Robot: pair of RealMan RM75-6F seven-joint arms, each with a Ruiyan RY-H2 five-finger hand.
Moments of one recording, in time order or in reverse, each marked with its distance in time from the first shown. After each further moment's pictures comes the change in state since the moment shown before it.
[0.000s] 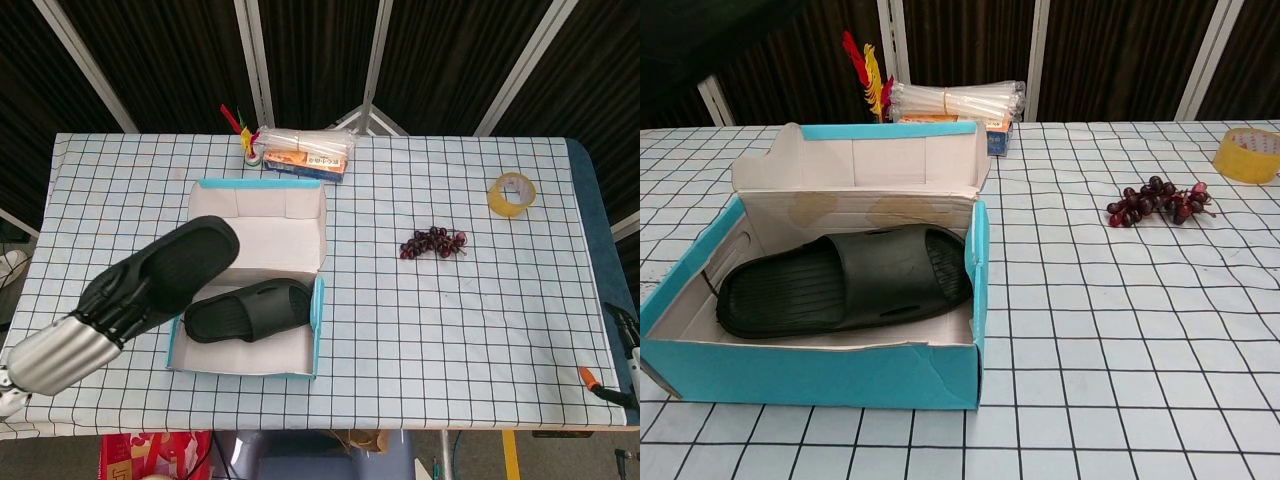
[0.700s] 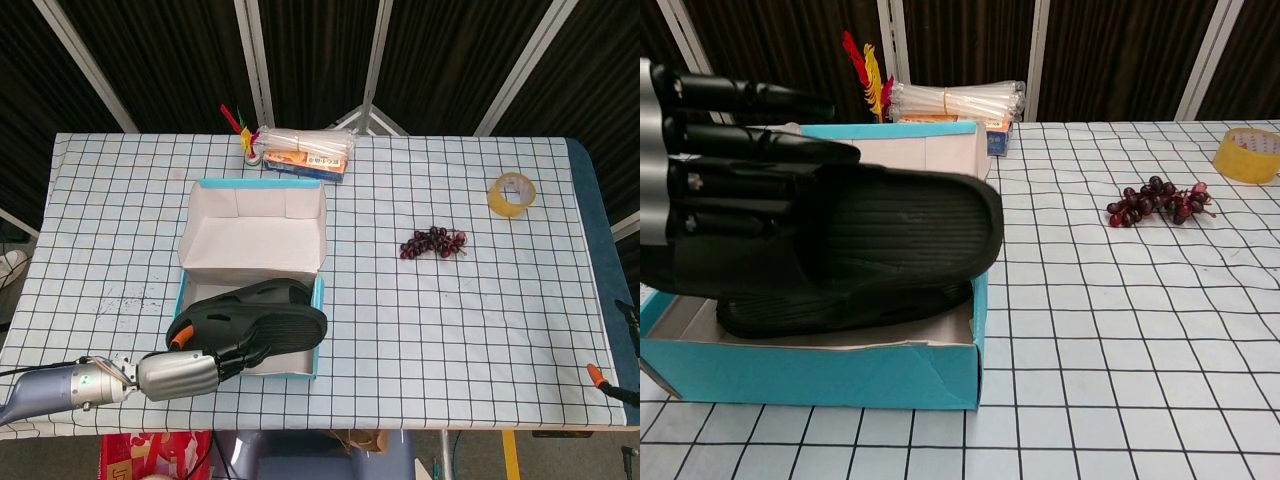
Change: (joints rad) left arm -0.322 -0.173 0.031 0.022 0.265 -0.382 0.023; right arm -0.004 0.002 0.010 0.015 0.015 0.004 0.026
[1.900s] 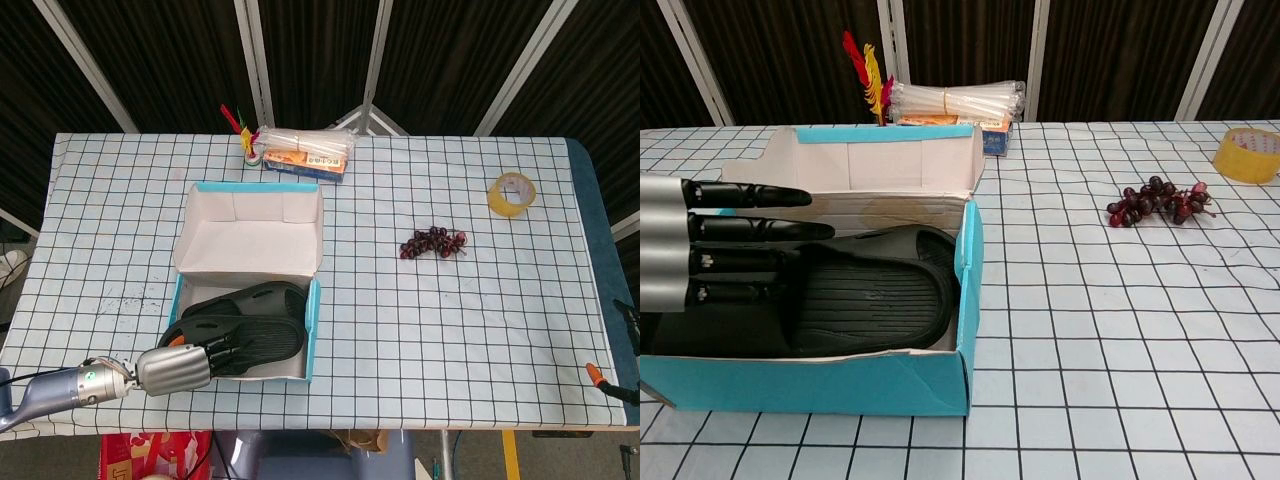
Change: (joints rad) left arm 0.017 -0.191 0.135 0.252 -0.090 0.089 -0.098; right arm 0.007 0.000 0.004 -0.007 0.019 -0.023 -0.017
